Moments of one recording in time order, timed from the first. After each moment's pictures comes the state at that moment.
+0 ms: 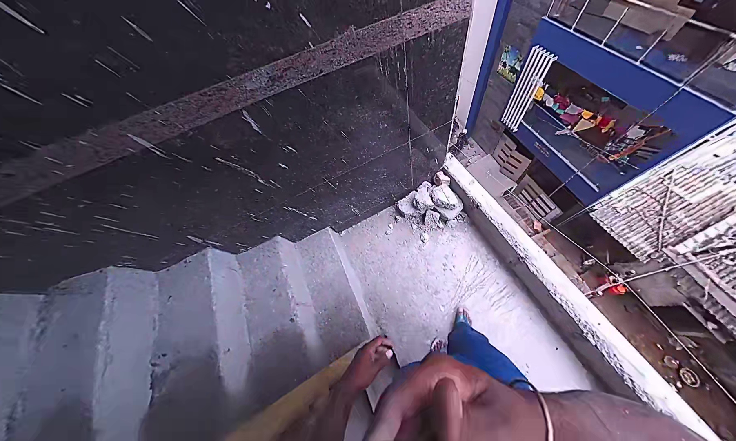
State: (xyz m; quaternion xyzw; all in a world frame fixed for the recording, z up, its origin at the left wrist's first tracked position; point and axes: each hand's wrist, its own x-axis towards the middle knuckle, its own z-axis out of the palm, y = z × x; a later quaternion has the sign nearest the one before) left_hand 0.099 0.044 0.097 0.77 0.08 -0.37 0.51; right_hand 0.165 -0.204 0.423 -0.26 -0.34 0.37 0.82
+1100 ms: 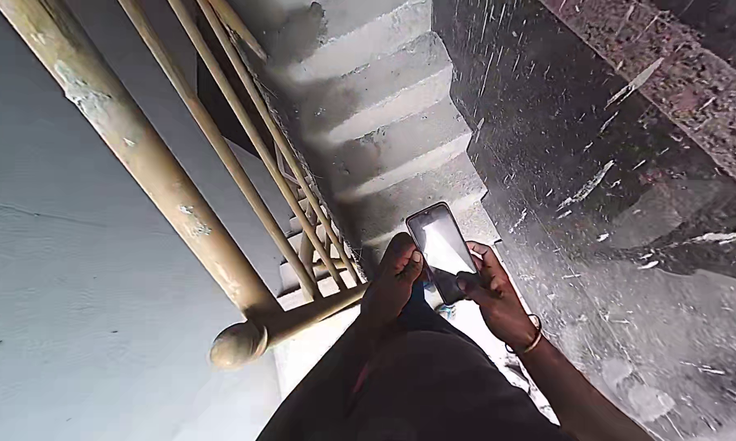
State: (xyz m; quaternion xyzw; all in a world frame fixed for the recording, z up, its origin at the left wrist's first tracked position) left_hand 0.276 0.222 0.276 0.40 0.47 0.47 0.63; right_hand 0.482 0.222 0.276 -0.34 -0.40 0.71 0.47
